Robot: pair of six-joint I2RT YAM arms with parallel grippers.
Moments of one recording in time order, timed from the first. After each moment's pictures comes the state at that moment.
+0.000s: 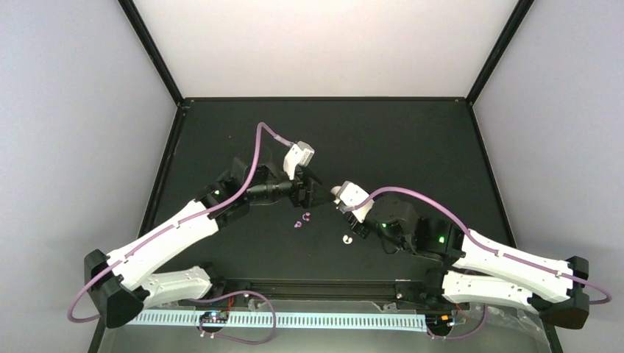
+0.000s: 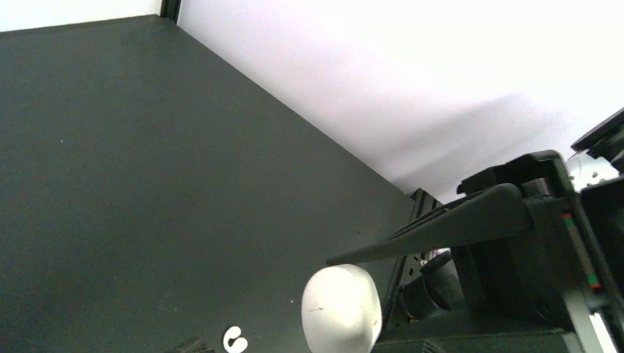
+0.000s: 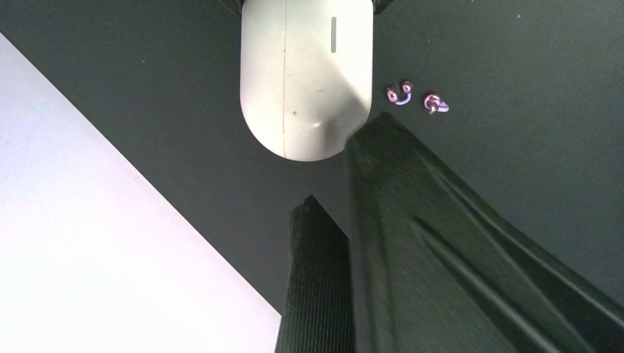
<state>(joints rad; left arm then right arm) -0.78 1.07 0.97 -0.20 0.45 -0.35 1.20 0.86 0.85 -0.45 0.41 -0.16</state>
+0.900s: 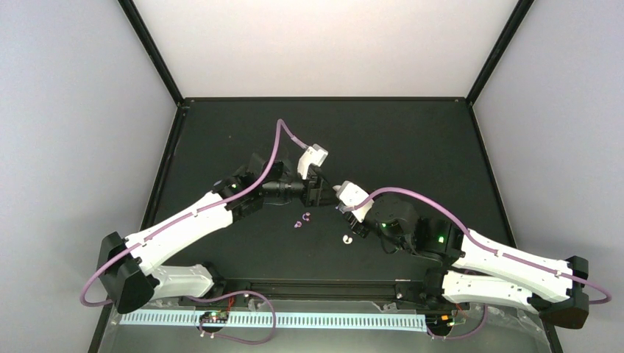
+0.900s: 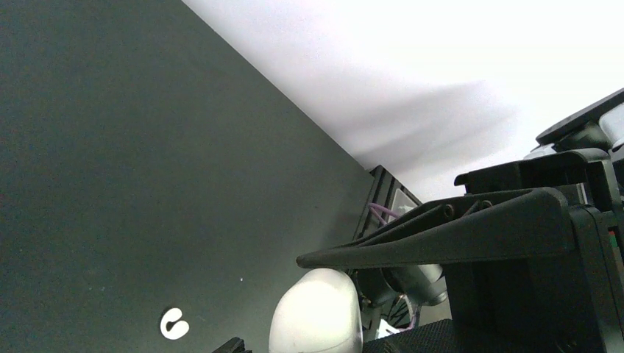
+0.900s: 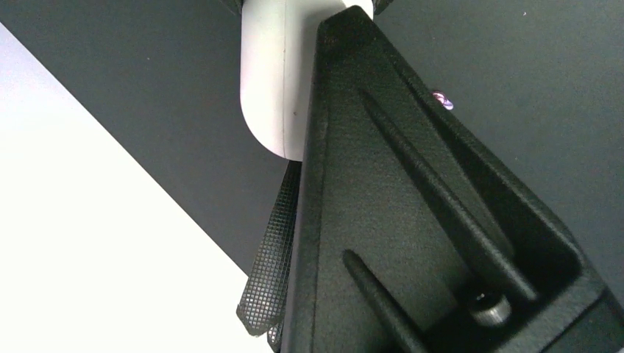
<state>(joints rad) -0.80 1.21 1.00 -0.15 0.56 -0.48 1.20 0.86 0.85 -0.44 0.42 -0.18</state>
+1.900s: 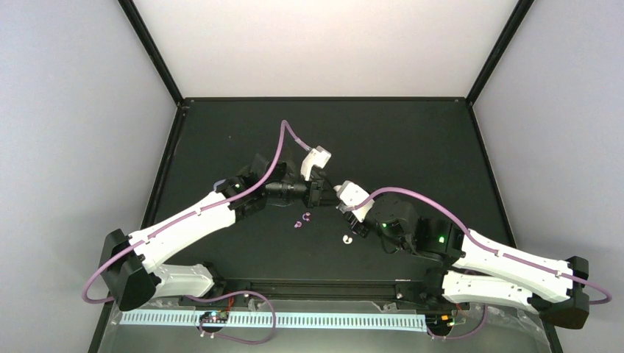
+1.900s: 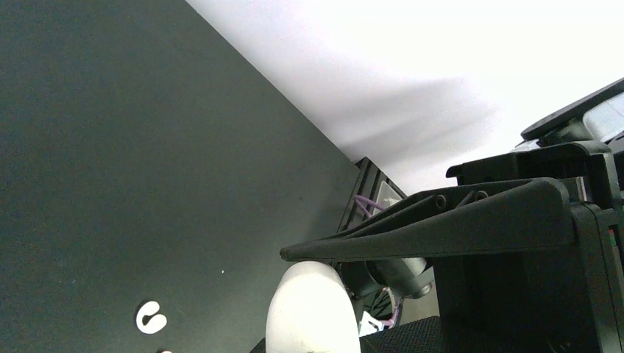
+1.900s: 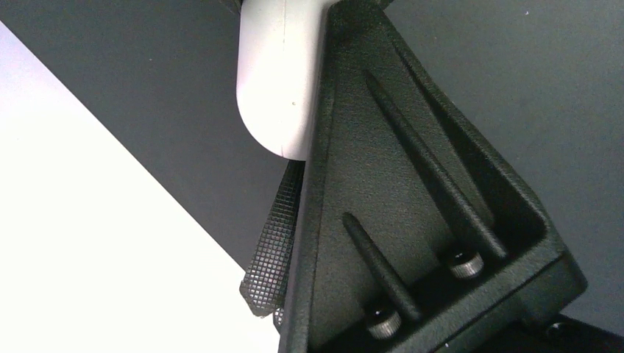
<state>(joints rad) -0.82 1.23 1.00 -0.14 0.59 -0.51 1.20 0.86 0.85 -0.44 0.42 -0.18</state>
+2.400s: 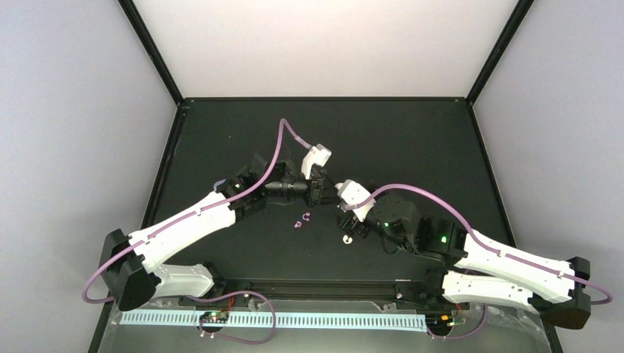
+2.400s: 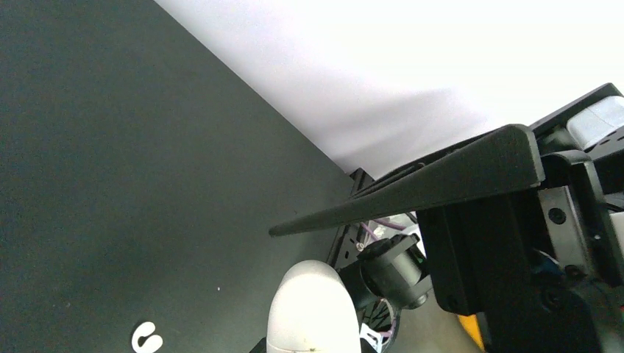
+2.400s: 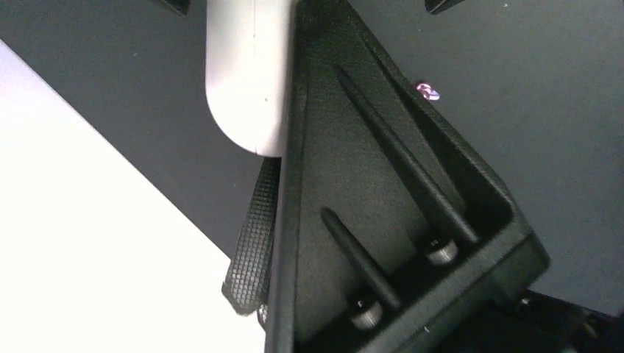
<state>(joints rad) -0.82 1.23 1.00 -0.10 0.59 -0.51 1.20 0.86 0.86 -0.44 0.40 -0.15</state>
